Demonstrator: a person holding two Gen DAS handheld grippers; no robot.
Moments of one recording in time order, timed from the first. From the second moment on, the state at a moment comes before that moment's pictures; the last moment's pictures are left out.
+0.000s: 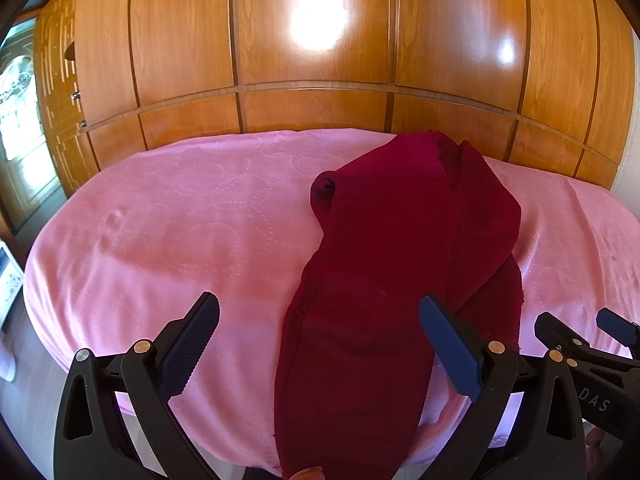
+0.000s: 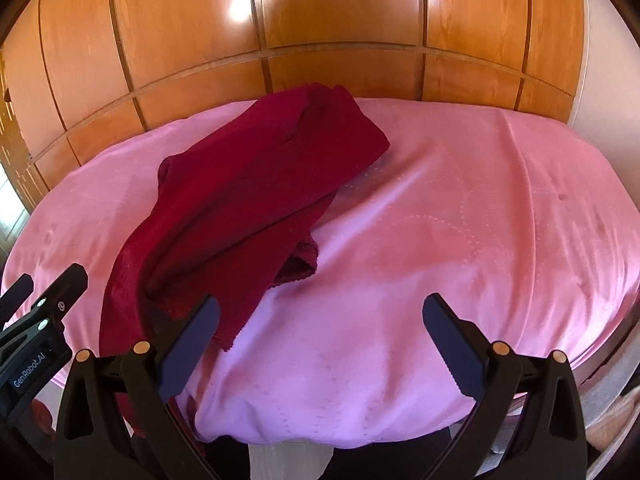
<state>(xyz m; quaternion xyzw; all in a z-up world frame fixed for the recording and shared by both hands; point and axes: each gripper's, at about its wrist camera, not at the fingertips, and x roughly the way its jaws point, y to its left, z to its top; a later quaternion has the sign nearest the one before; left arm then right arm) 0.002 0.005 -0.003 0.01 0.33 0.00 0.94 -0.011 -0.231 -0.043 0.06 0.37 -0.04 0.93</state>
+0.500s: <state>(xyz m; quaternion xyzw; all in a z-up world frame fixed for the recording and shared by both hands) 0.002 -0.013 -0.007 0.04 0.34 -0.03 0.94 -0.005 -0.228 -0.054 0.04 0.39 -0.04 0.92</state>
